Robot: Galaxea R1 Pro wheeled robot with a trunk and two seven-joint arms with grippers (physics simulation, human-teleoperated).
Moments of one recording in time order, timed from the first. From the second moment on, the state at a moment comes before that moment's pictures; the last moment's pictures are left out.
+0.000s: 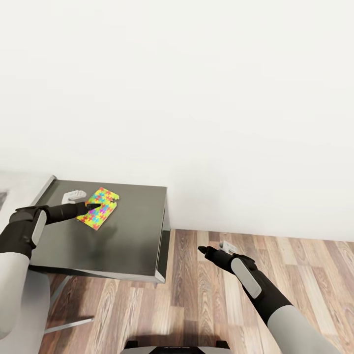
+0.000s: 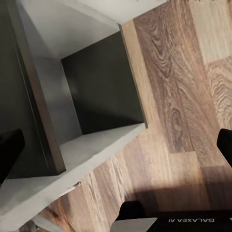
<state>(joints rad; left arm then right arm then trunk) -0.95 0.35 0.26 -0.79 0.00 0.69 -0.69 -0.63 -0.06 0.31 -0.85 -0.91 0.45 -0.13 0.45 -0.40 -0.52</state>
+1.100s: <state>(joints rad) -0.95 0.35 0.31 -0.84 0.00 0.69 -0.67 -0.63 -0.06 0.31 -0.85 -0.91 0.45 -0.13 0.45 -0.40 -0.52</state>
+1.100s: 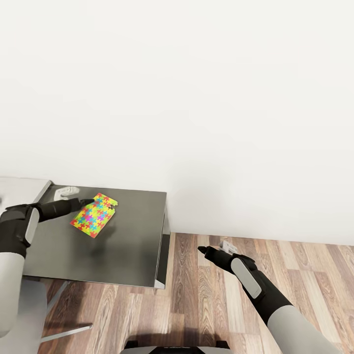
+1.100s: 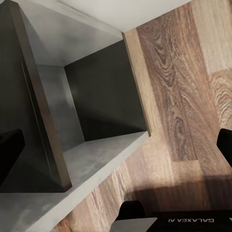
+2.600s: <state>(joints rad) -0.95 0.35 0.31 -0.72 -0.01 0.59 -0.48 -0.63 -0.06 0.32 -0.85 -0.91 0.45 -0.13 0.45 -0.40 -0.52</state>
